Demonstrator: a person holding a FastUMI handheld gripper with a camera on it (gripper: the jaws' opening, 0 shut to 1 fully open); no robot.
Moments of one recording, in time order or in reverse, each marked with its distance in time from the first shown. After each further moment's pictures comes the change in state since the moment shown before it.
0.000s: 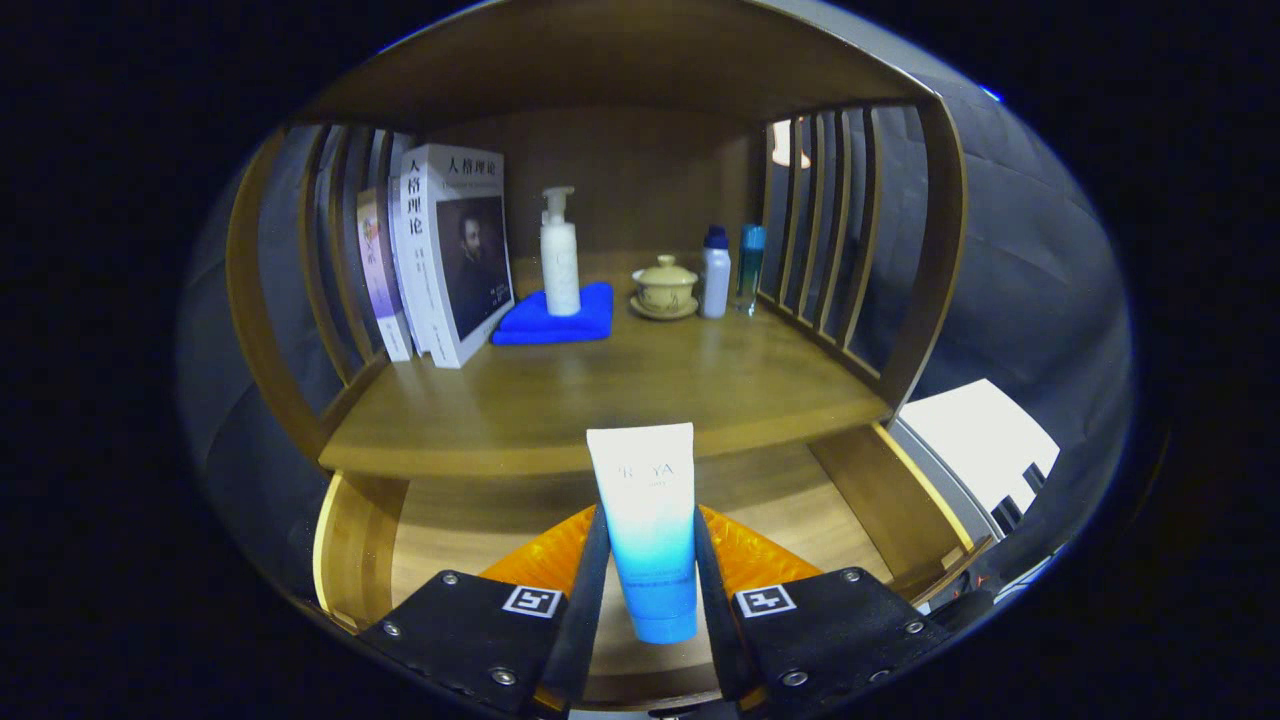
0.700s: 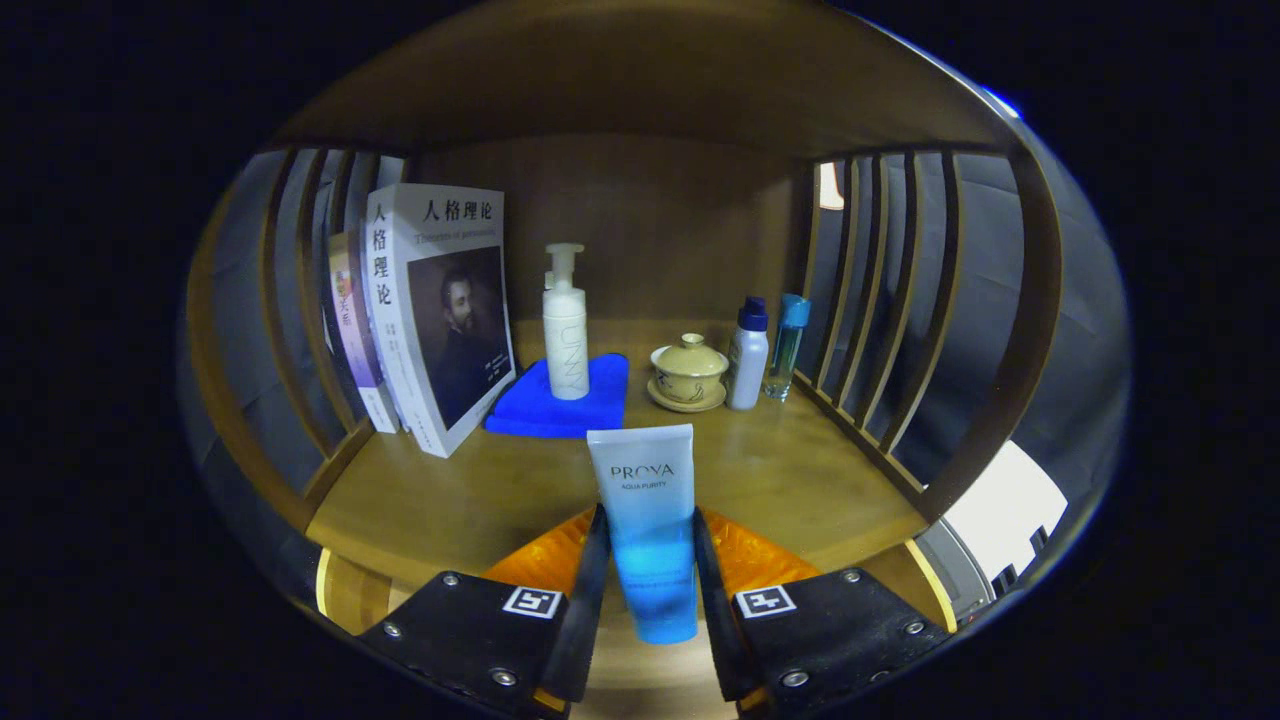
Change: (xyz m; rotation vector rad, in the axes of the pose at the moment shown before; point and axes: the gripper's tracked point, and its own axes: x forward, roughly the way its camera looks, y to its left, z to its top) arm 0.079 0.003 0.080 -0.066 -0.081 0.048
